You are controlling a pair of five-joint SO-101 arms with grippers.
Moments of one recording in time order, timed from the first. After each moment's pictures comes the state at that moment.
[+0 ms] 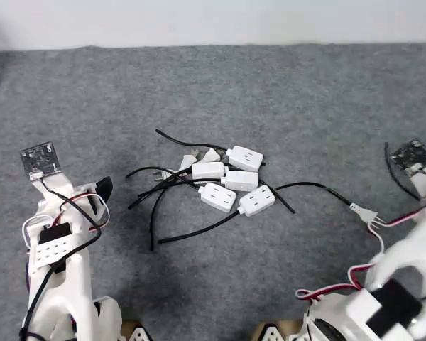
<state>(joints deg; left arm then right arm) -23.9 -33.5 71.1 24.8 7.5 46.2 -4.7 23.5 48.8 79.8</state>
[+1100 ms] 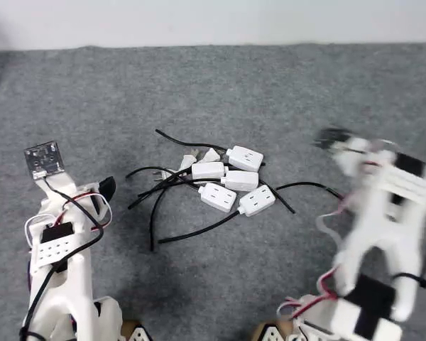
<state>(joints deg) -22.8 -33.5 71.1 24.8 7.5 15.9 -9.7 23.3 73.2 68.3</state>
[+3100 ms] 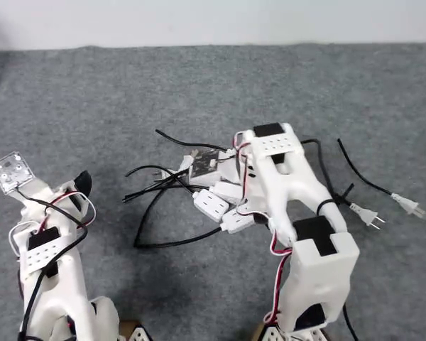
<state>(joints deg) -30.2 -33.5 71.5 20.8 14.2 -16.3 20.2 2.7 88.3 70.9</state>
